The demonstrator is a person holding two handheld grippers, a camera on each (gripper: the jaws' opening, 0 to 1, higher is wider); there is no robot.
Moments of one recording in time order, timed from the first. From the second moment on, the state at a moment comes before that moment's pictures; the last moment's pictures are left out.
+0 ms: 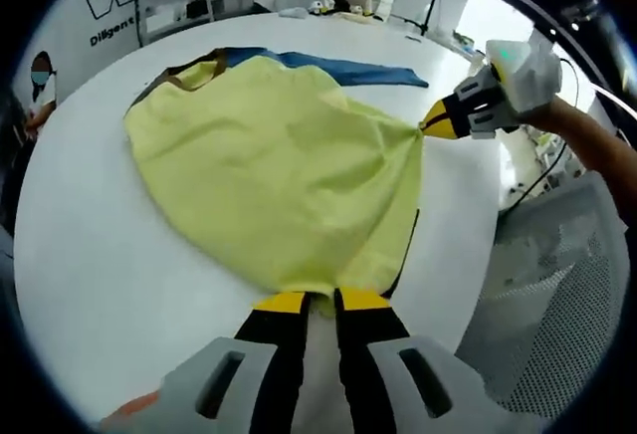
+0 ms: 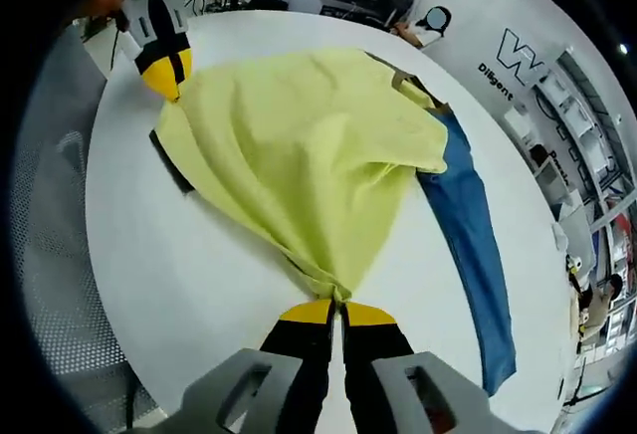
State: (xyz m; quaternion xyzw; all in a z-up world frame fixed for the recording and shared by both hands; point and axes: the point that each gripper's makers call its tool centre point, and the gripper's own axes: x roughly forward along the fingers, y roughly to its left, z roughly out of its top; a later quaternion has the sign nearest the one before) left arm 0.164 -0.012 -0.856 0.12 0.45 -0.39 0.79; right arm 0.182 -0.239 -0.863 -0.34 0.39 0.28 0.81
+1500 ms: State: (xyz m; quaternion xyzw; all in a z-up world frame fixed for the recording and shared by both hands) left arm 0.132 -0.123 -0.866 0.28 0.32 -0.55 0.72; right arm 0.183 -0.237 -0.868 -0.33 0.40 0.28 0.81
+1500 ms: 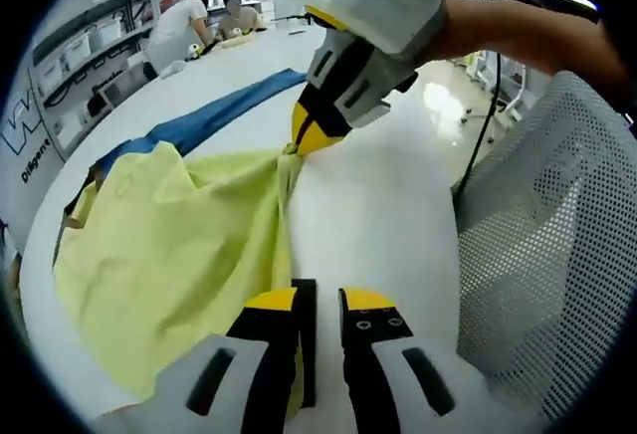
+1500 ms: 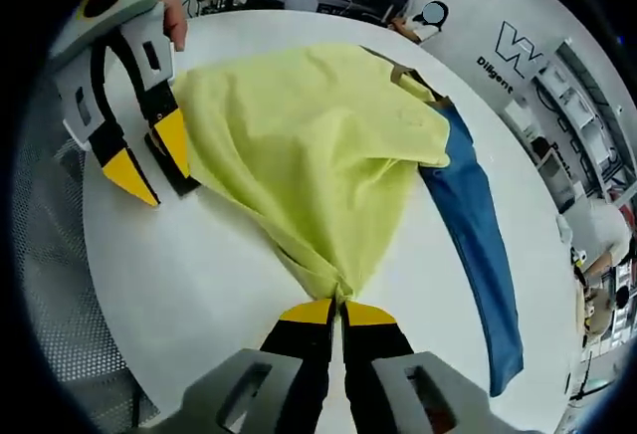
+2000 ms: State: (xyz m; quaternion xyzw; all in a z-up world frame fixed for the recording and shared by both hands) left arm 0.151 -0.125 -0.861 0.30 0.29 -0.51 0.75; right arm 0.184 -0.237 -0.868 -0.33 0.40 0.28 0.81
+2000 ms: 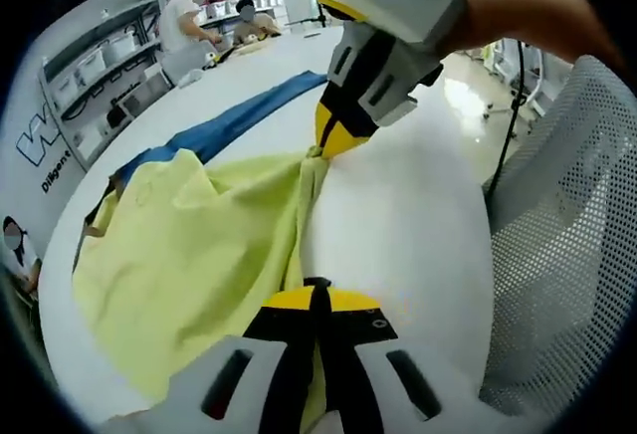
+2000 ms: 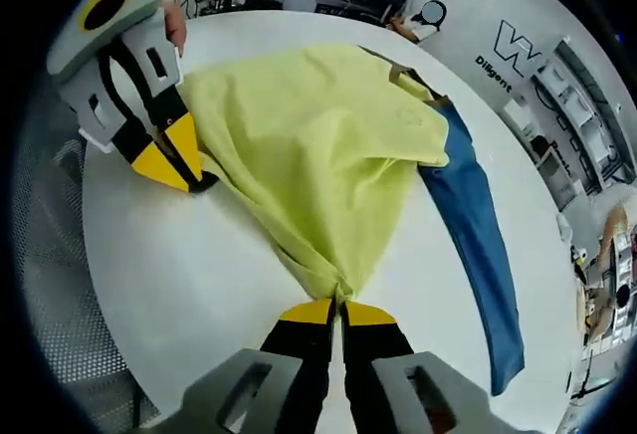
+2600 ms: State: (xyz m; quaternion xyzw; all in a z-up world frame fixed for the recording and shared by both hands) left arm 0.145 -0.022 -0.860 0.29 0.33 -0.47 0.76; right arm 0.186 -0.237 -0.868 -0.34 0.40 0.28 0.81
